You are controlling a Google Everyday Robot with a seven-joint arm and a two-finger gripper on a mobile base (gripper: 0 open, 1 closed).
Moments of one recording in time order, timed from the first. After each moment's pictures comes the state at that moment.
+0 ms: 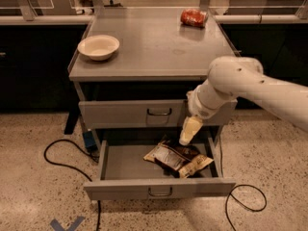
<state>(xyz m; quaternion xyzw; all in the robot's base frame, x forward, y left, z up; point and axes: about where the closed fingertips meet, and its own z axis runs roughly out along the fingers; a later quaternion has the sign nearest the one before) 0.609 -0.111 0.696 -0.63 0.74 0.04 0.22</state>
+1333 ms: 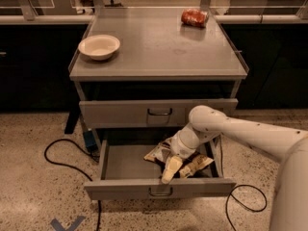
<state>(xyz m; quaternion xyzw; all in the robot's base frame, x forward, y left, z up) 0.558 -0.054 0.507 -0.63 0.73 0.22 0.16</state>
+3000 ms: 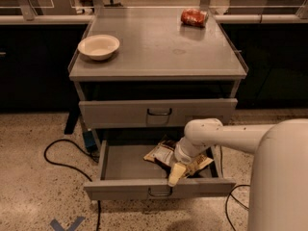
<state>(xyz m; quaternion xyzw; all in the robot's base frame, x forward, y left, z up) 0.578 -0.094 0.446 -0.60 0.78 0.10 0.14</state>
